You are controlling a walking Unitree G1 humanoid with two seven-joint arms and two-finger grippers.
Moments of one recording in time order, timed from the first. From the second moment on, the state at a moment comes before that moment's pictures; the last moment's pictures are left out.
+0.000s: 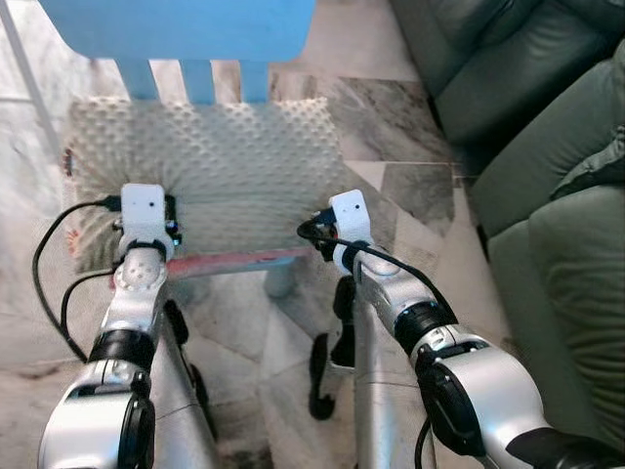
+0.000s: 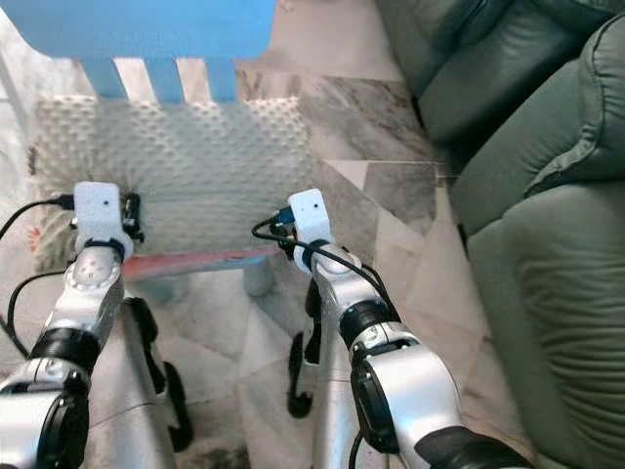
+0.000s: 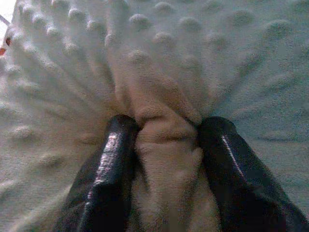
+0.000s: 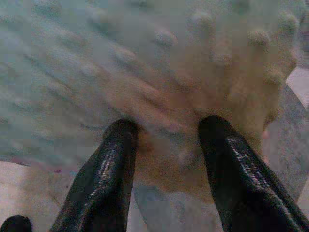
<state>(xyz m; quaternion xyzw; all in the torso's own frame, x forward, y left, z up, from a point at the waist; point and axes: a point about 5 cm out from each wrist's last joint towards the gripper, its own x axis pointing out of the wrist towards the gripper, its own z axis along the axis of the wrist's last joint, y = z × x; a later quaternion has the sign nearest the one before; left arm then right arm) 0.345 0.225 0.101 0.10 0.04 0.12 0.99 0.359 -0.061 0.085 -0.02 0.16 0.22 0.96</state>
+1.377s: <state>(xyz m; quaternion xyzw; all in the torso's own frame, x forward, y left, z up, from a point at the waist) 0.295 0.222 0.110 0.15 -0.05 0.08 0.98 0.333 -0.142 0.075 -0.01 0.03 0.14 0.99</state>
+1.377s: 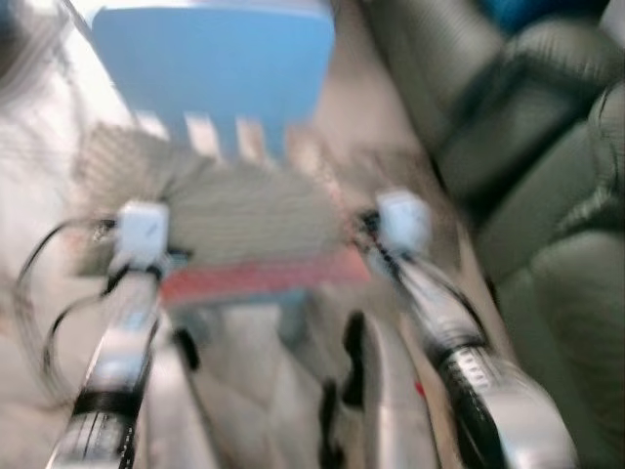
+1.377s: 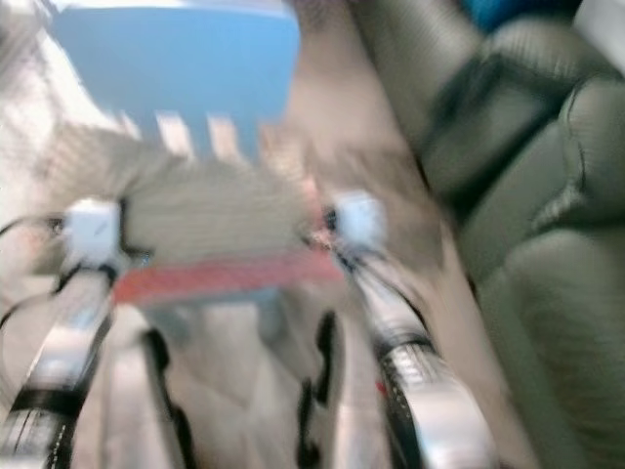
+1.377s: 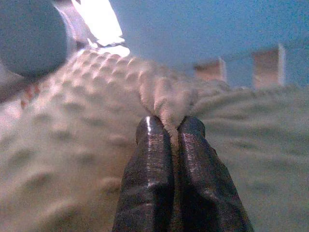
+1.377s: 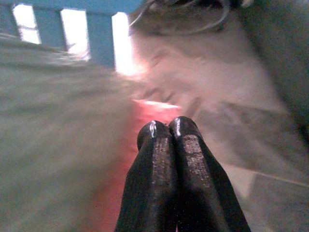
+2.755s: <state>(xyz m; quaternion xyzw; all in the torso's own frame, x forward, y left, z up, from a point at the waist) 0.252 0.176 0.100 0.11 0.06 0.02 0.99 0.324 -0.116 0.084 0.05 0.18 0.19 0.97</state>
